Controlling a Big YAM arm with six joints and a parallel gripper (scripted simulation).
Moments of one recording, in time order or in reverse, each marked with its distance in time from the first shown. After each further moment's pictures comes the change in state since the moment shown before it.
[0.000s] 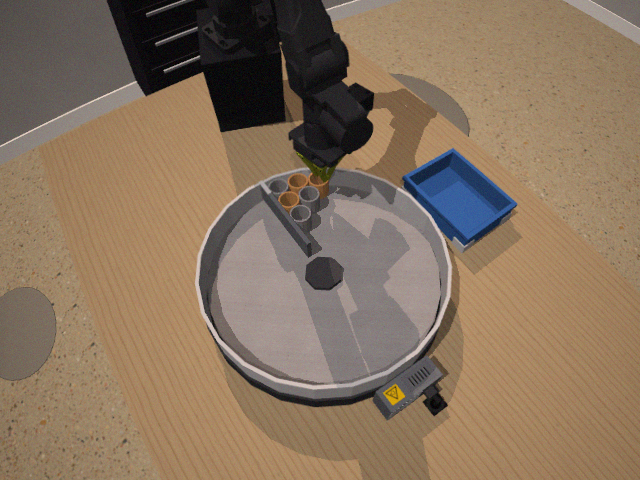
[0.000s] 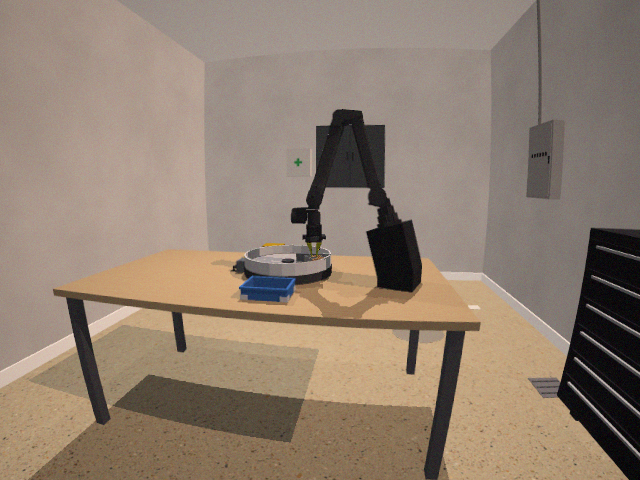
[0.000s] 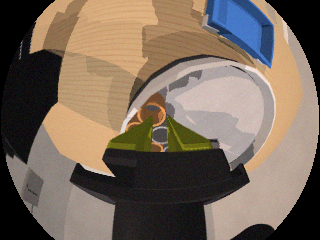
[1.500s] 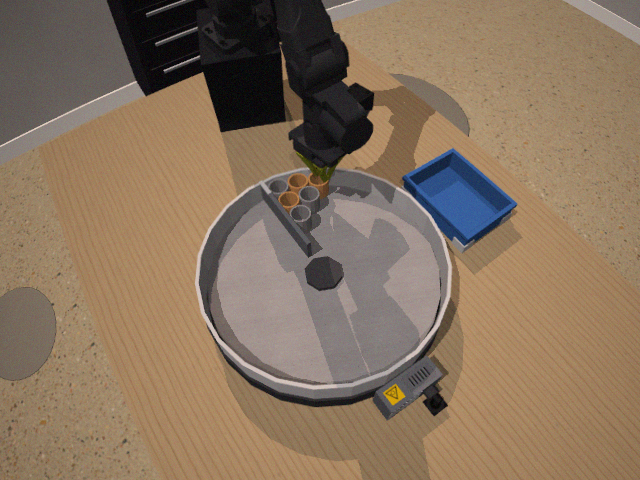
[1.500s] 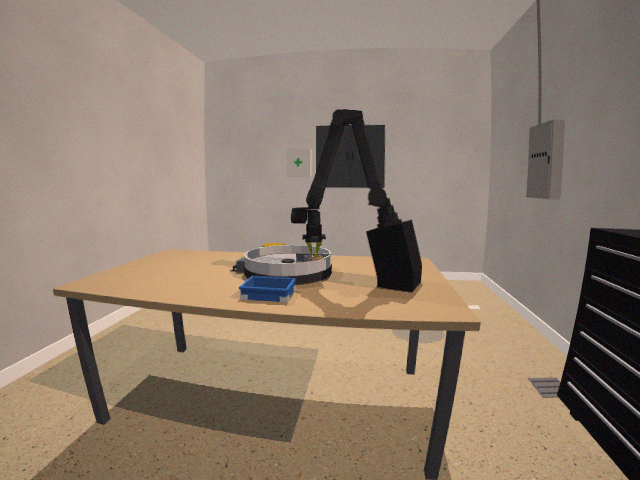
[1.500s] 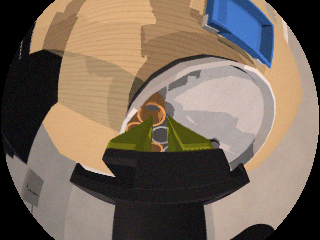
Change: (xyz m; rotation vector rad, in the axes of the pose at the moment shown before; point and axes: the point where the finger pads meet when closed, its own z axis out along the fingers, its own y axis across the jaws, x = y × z) arm 0.000 0.000 0.000 0.001 0.000 0.000
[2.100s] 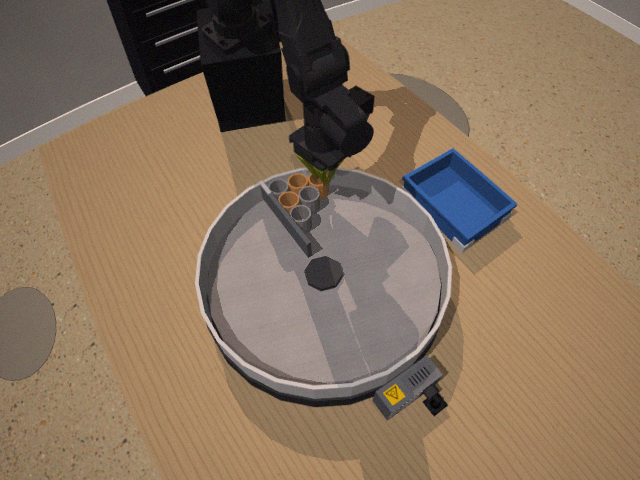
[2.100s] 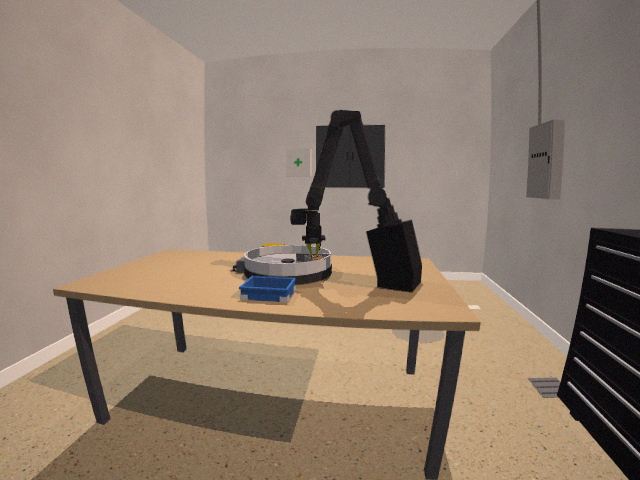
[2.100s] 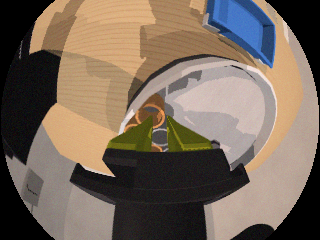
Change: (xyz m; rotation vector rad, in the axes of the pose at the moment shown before) arm 0.001 -0.001 0.005 -0.003 -0.001 0.000
